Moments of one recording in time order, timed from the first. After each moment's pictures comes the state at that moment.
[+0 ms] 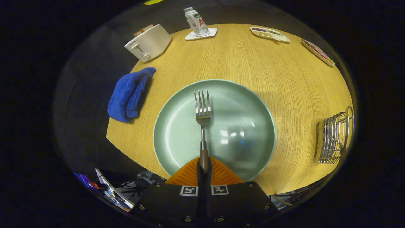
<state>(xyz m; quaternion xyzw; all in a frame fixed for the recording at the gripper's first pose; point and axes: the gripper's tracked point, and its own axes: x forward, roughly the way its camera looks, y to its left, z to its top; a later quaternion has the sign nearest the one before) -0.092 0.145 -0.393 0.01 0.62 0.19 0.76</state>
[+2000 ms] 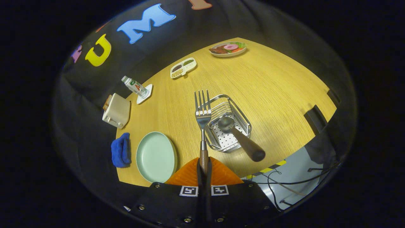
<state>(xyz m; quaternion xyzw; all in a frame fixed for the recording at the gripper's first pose) -0.093 -0.054 -0.305 0.21 0.51 -0.01 0.83</state>
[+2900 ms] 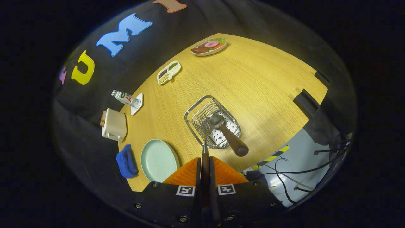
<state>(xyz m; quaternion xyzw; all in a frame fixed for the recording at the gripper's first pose) -0.090 -0.061 -0.289 0.25 0.51 -0.06 0.82</state>
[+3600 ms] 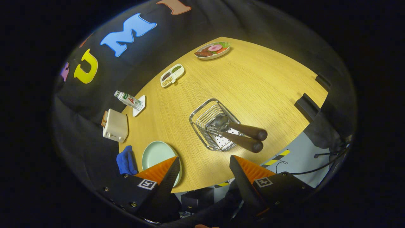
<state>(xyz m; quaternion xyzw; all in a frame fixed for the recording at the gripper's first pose) -0.088 -0.054 -0.287 0.25 0.50 -0.06 0.83</state>
